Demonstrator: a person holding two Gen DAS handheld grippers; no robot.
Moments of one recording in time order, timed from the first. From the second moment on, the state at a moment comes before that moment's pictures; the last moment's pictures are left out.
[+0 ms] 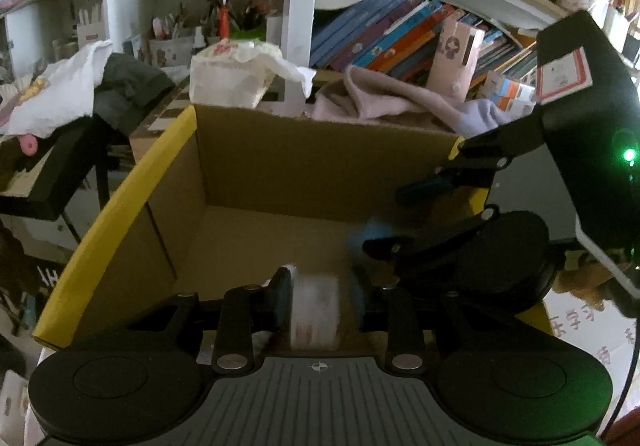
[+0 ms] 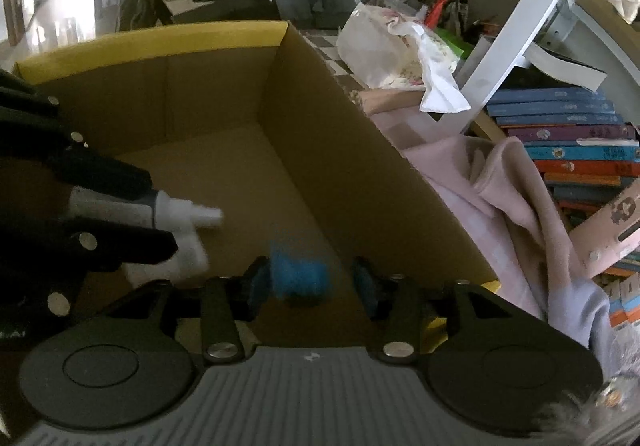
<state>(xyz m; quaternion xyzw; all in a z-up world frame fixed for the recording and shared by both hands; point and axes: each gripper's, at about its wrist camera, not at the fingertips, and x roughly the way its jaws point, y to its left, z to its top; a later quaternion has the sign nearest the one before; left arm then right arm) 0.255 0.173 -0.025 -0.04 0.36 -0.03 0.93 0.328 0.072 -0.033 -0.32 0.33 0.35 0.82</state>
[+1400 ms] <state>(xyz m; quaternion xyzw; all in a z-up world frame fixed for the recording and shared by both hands) 0.096 0.144 0.058 -0.01 0.24 -0.04 0.97 0.151 -0.048 0.058 -0.15 0.22 0.22 0.94</state>
